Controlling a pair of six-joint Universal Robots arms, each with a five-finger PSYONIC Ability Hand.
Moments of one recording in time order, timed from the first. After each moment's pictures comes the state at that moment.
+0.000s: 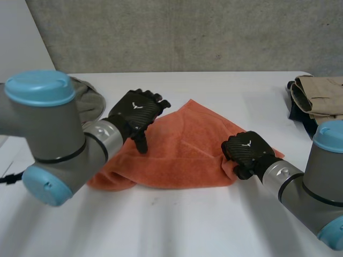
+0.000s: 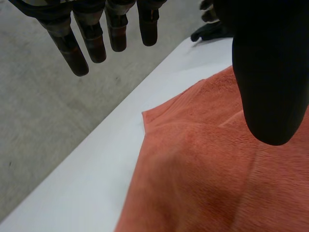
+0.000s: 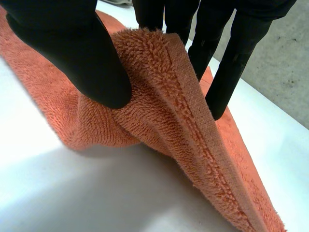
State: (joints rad) left arm 4.19 -2.04 -1.32 3.13 -1.36 3.59; right arm 1.91 -1.20 1.77 -0.20 1.26 2.71; left_hand 0.19 0.21 0.21 0.20 0.05; right_hand 1.13 1.19 1.19 1.20 0.98
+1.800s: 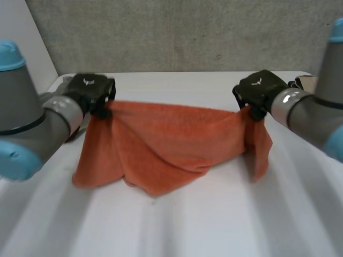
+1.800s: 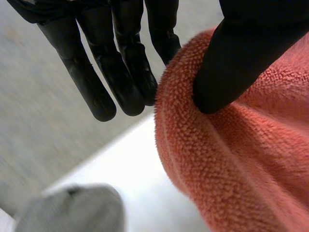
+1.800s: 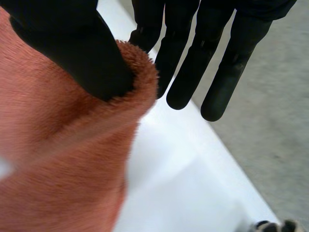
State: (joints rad) left arm 4.36 -1.99 -1.25 3.09 -1.48 3.43; right arm 1.93 -1.05 1.05 0.30 1.42 2.54; left_hand 1.16 1.20 1.19 1.20 0.95; right_hand 1.13 1.19 1.19 1.20 1.02
